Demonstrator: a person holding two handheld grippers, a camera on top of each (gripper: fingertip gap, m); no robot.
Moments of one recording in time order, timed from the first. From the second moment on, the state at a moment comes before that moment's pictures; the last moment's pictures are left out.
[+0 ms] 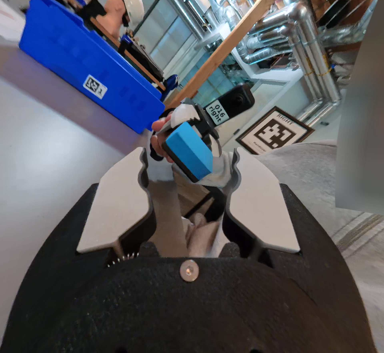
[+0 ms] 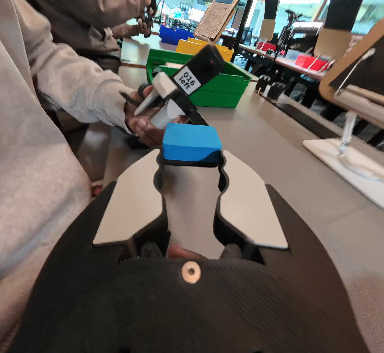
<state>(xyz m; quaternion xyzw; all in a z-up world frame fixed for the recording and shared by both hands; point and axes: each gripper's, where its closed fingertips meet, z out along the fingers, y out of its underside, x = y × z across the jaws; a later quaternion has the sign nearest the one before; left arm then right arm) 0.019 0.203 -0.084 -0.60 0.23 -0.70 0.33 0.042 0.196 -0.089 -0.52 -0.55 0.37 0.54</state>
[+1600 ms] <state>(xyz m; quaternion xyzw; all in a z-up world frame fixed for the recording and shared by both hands) 0.028 0.182 -0.105 -0.62 0.26 -0.72 0.20 0.034 0.184 -0.096 -0.40 -0.65 0.23 0.61</state>
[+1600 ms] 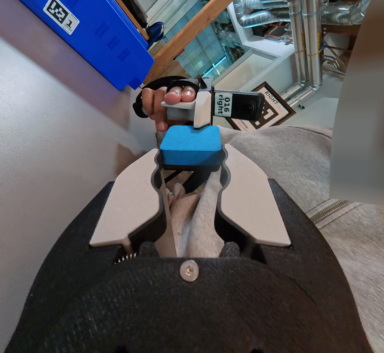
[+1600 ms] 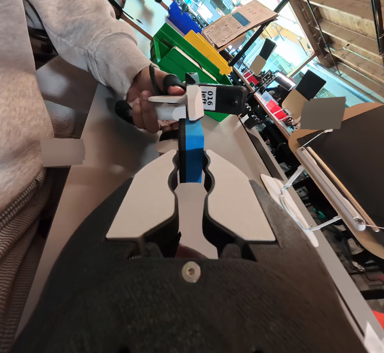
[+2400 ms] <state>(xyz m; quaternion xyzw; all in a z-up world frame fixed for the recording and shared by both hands) 0.025 0.226 -0.151 -0.77 0.30 -0.39 0.41 0.035 0.234 -0.138 -0.48 -0.67 -0.26 0.50</state>
